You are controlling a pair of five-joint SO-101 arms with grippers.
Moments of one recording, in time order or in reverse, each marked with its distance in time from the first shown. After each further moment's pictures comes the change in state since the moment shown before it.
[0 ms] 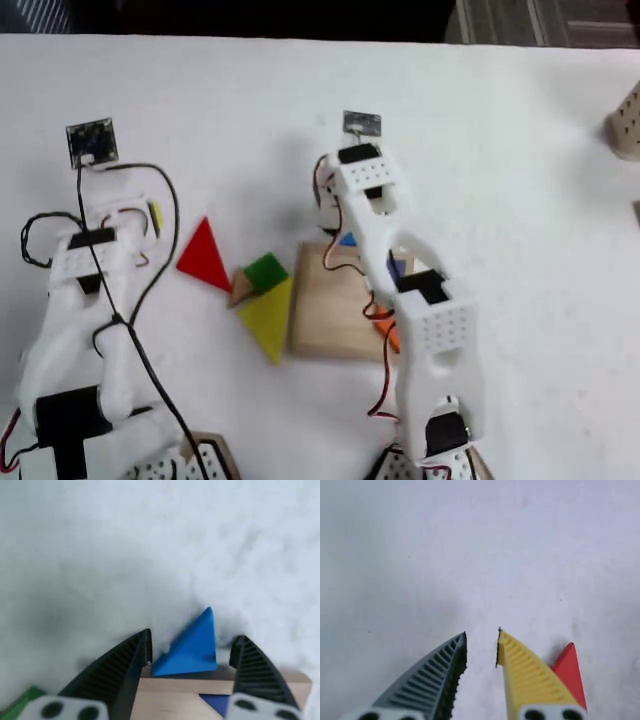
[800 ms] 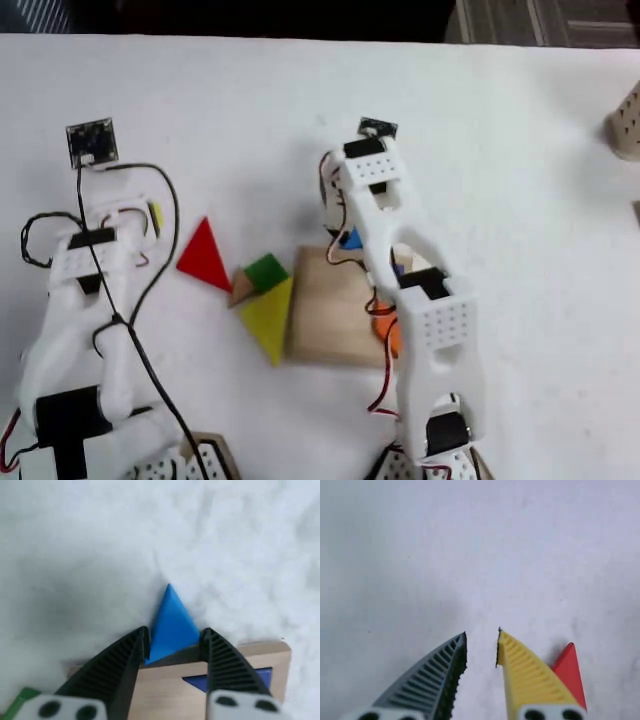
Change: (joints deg) left arm 0.0 0.0 0.0 0.0 0.0; right arm 0.8 0.7 -1.4 5.5 -7.6
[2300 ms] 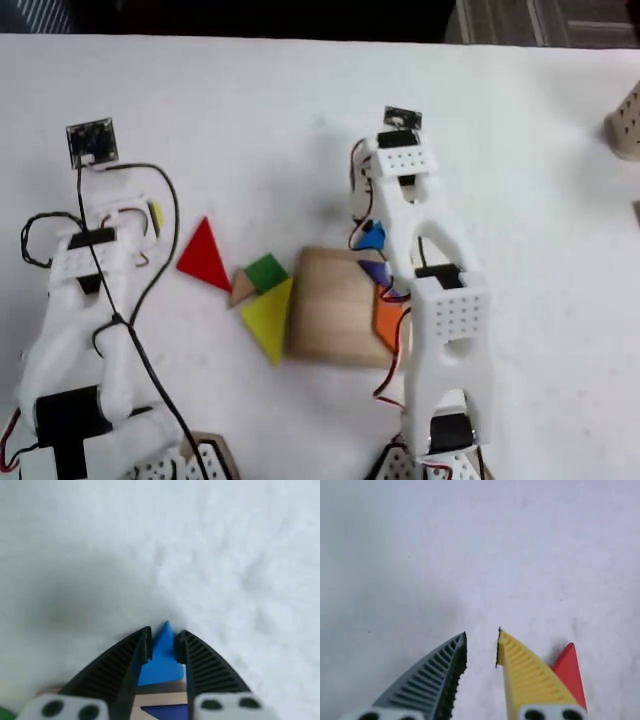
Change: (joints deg) left arm 0.0 0.0 0.0 0.0 0.0; right arm 5.7 3.6 -5.1 -0.4 9.6
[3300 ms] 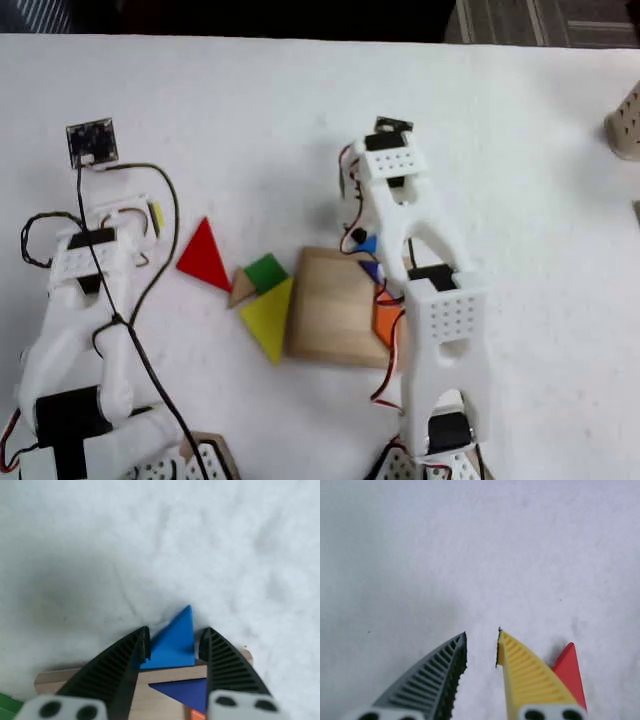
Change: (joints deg) left arm 0.0 0.0 0.0 0.0 0.0; right arm -1.8 -1.3 1.4 4.5 -3.9
